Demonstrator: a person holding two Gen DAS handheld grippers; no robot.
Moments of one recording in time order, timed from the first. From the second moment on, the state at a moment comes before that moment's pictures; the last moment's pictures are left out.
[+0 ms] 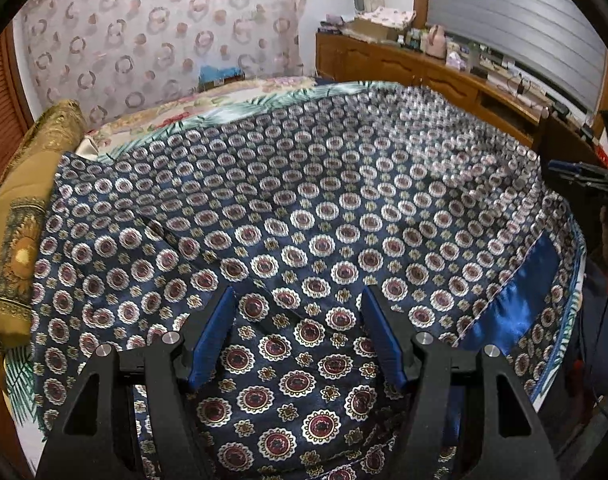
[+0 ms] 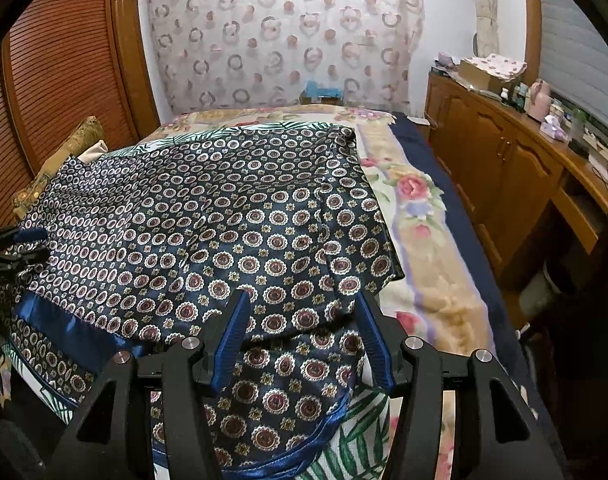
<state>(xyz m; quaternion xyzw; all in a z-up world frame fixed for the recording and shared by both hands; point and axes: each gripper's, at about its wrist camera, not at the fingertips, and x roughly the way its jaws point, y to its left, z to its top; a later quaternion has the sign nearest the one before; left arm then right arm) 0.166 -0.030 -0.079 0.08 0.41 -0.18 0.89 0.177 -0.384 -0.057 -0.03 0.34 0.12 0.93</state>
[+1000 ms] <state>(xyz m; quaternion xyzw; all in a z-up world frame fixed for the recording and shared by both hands) 0.169 -0.041 -0.090 0.09 0.42 -0.20 0.88 0.205 -0.391 -0.060 0.02 0.36 0.11 0.93</state>
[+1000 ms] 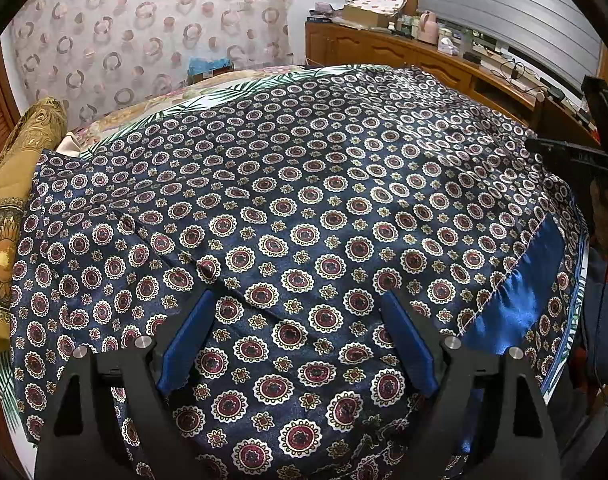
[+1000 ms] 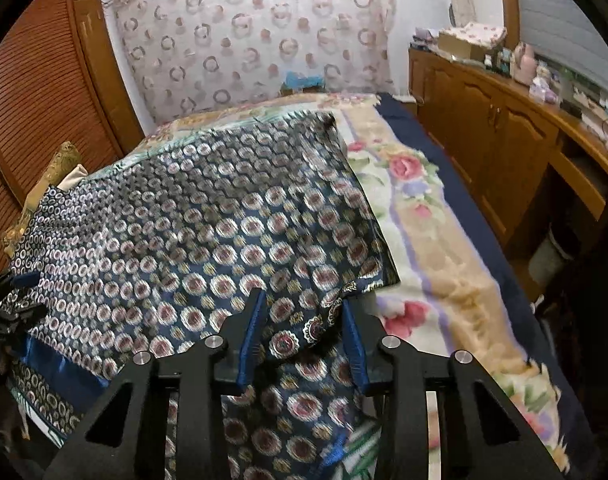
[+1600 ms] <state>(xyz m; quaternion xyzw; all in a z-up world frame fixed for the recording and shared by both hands) 0.125 0.022 -0.049 0.04 0.34 -0.14 0.93 0.202 -0.363 -0.075 -0.03 0.36 0.06 0.93</state>
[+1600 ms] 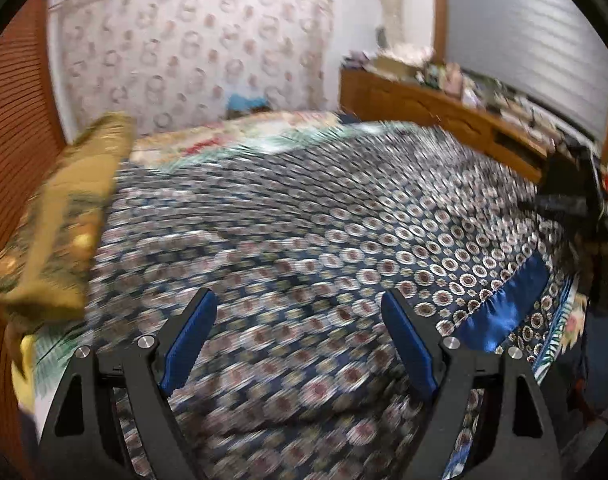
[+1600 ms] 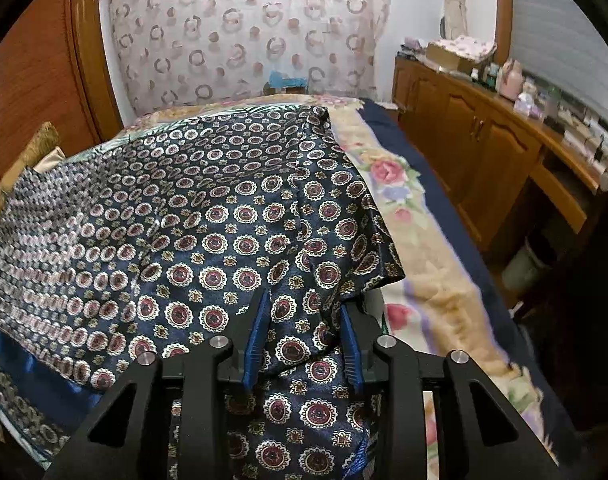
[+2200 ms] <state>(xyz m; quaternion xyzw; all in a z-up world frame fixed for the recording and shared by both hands) 0.112 0.116 -0.076 -0.02 0.37 -0.03 0.93 0.191 -0.365 -0.078 -0.04 0.34 0.06 0.94</state>
